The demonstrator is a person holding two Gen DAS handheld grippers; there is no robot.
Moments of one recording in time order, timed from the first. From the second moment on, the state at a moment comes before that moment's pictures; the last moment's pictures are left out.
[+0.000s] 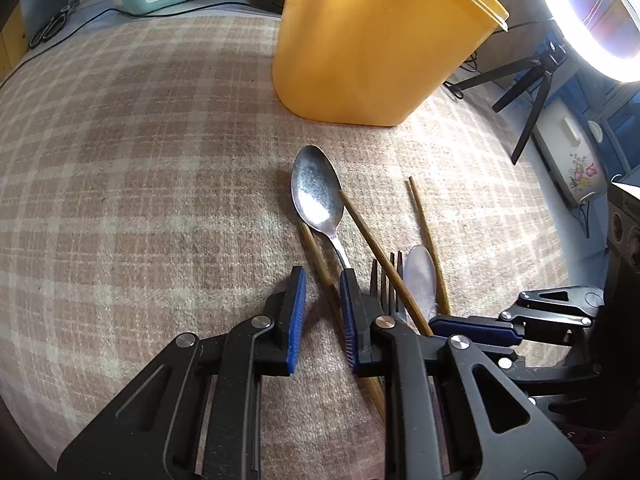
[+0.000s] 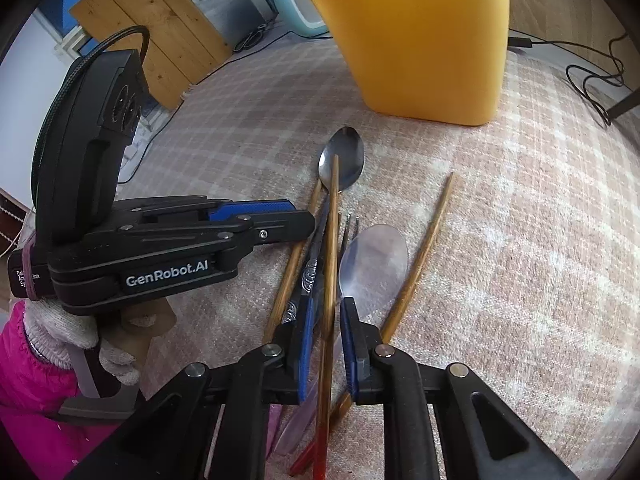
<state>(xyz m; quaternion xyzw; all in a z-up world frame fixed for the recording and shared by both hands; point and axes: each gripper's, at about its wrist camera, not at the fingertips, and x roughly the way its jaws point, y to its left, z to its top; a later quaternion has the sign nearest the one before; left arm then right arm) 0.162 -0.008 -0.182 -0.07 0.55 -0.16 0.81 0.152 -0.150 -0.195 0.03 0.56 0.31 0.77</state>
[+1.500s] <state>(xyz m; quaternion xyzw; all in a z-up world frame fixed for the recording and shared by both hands) 0.171 -0.017 -0.183 0.00 0.55 -0.13 0.82 0.183 -0.194 -0.198 0.00 0.59 0.27 0.76</state>
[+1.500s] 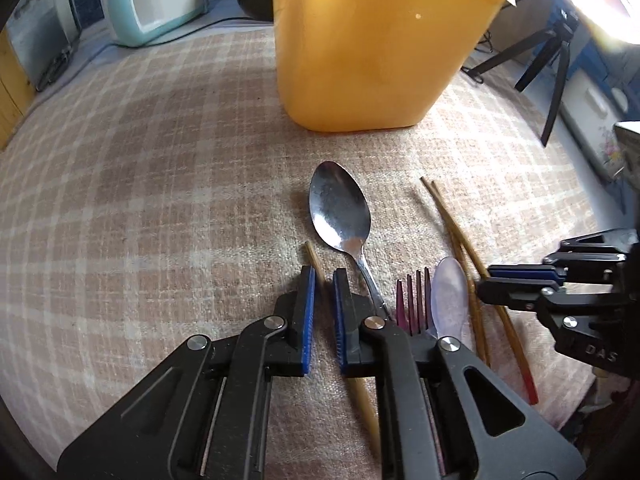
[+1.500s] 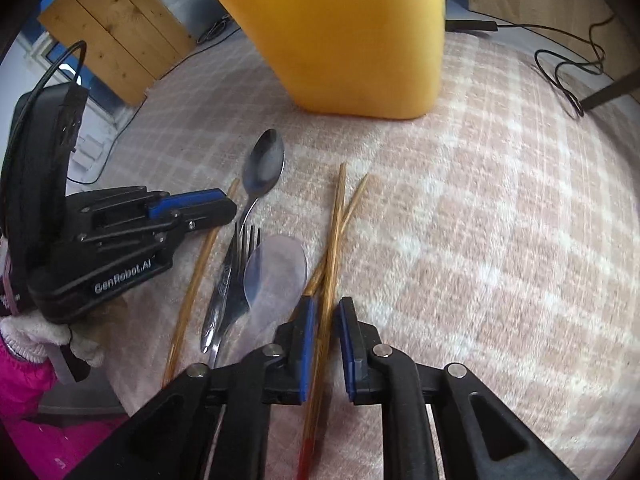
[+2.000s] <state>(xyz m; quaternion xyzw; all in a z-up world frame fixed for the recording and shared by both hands) 0.163 0.027 -0.121 -0.09 0.49 -0.16 0.86 0.155 -0.244 -0.152 0.11 0.52 0.23 0.81</state>
